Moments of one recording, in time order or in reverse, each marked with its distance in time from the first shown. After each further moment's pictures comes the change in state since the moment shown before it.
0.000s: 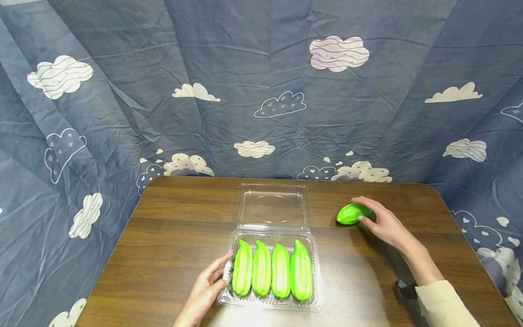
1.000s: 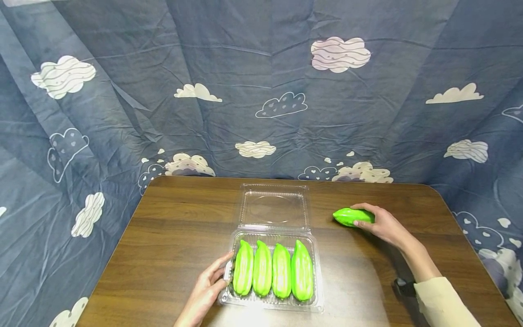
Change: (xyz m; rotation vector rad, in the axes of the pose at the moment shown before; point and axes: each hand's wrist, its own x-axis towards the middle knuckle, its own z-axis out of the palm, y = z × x) left_hand 0.000 0.000 0.001 -0.007 0.011 0.002; right_hand 0.004 0.005 -0.001 -0.025 -0.173 0.227
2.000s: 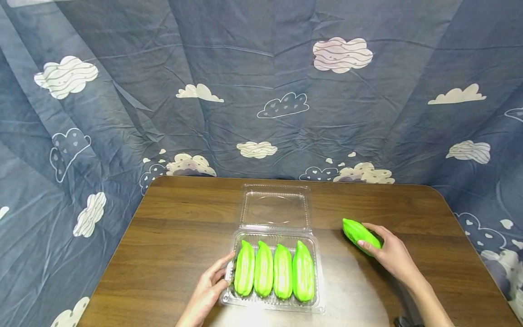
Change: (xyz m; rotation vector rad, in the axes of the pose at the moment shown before) left_hand 0.001 -0.001 0.000 0.011 0.012 0.002; right_hand -0.062 -0.026 0.030 0.015 0.220 0.098
